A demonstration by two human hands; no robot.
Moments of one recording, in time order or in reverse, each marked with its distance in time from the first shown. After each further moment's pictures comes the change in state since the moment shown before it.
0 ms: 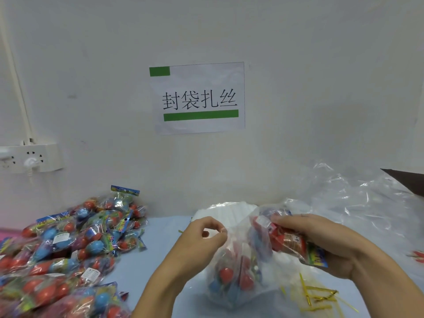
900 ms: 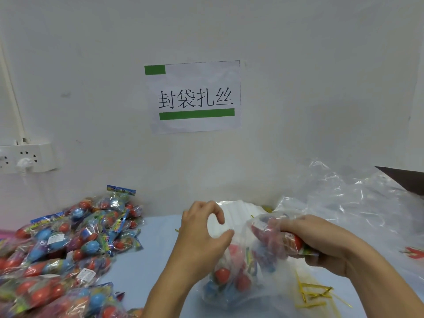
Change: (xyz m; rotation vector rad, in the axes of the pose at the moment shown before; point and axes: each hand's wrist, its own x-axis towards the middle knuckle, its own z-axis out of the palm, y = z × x) left_hand -0.007 0.015 0.012 0.278 0.177 0.273; right_hand 0.005 0.002 -0.005 -0.301 0.108 0.079
